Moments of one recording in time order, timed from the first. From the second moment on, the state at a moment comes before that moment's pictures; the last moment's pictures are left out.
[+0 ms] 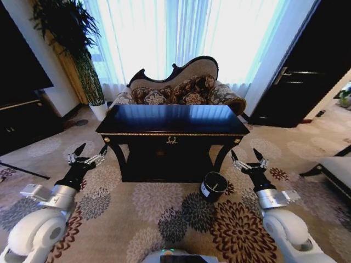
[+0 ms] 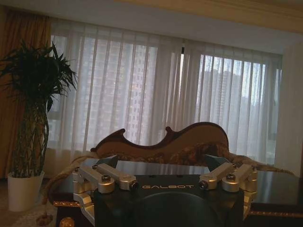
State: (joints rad) left arm 1.67 -0.98 -0.96 -2.37 -0.84 0.09 -0.05; right arm -1.61 1.04 0.78 2.19 0.55 0.13 0.06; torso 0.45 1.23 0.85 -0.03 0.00
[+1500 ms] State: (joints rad) left arm 1.67 -0.98 -0.96 -2.37 -0.84 0.09 -0.05; right arm -1.61 1.04 0.78 2.19 0.55 0.13 0.06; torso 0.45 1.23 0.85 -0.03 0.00
